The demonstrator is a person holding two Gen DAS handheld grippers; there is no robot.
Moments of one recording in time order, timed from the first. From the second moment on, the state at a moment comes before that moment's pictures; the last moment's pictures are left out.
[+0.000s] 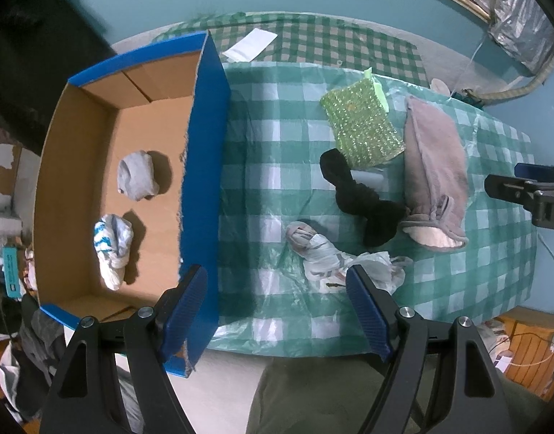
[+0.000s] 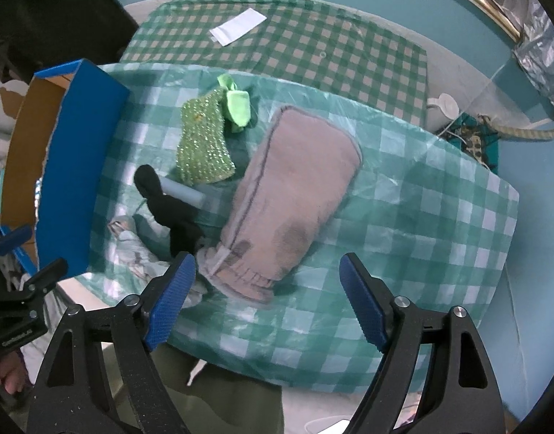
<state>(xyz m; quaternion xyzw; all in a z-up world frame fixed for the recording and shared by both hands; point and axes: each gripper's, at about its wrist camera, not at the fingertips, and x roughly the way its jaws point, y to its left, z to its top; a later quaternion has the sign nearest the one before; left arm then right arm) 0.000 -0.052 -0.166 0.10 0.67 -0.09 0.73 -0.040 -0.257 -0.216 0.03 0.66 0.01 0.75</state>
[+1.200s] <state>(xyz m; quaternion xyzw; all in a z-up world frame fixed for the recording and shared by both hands) 0.018 -0.063 -0.238 0.06 0.73 -0.03 0.68 -0.007 -0.243 -0.321 0.03 0.71 -0.05 0.70</state>
